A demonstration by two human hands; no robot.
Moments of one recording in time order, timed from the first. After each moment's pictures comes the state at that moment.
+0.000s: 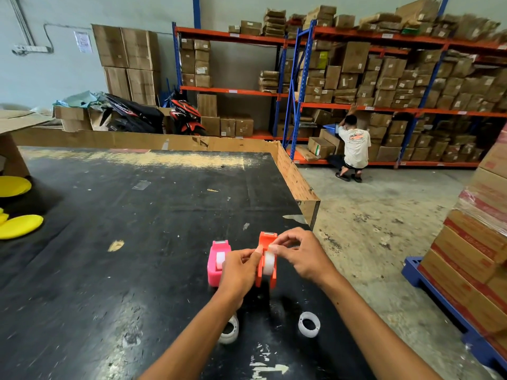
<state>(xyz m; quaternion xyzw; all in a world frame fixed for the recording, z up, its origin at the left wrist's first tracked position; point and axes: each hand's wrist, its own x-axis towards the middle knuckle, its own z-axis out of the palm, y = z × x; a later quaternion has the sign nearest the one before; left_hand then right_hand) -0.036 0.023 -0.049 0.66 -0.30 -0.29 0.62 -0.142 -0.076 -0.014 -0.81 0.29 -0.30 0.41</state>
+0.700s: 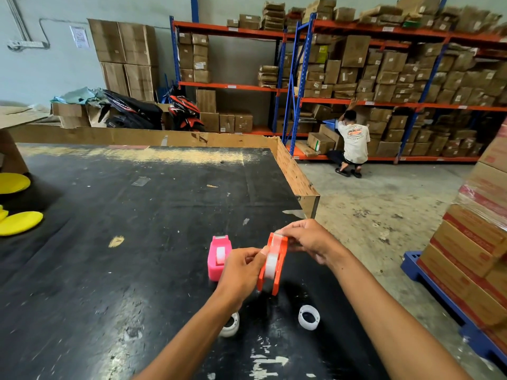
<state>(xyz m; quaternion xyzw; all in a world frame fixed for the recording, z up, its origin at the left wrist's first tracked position) -0.048 0.042 -0.035 0.66 -0.34 -0.31 0.59 -0.135 -0.107 -0.003 -0.70 0.37 -0.19 0.58</state>
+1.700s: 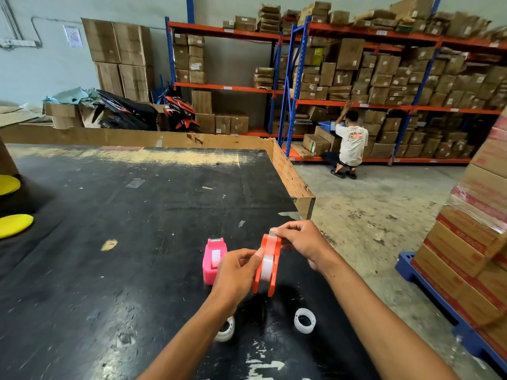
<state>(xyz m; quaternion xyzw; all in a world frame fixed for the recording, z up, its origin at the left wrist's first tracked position) -0.049 0.044 -0.032 0.67 -0.33 -0.30 0.60 -0.134 -0.101 -0.007 -0.71 0.36 -0.27 0.54</state>
